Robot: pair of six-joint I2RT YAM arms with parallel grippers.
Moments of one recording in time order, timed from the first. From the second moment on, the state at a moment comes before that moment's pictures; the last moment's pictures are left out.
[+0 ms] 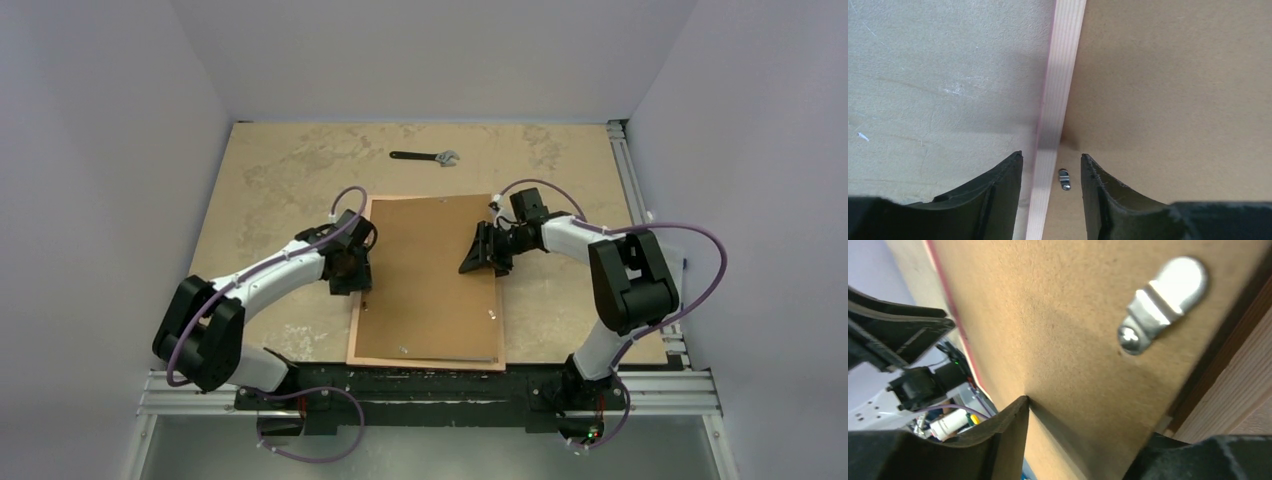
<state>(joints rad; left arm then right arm) -0.54 1.43 0.85 -0.68 -0.11 -0.68 0.28 1.71 0.93 -0.35 -0.73 0.50</state>
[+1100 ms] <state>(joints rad) -0.54 1.02 0.90 -0.80 -0.12 -0.67 0.44 1.72 1.04 -0.54 -0.43 0.43</state>
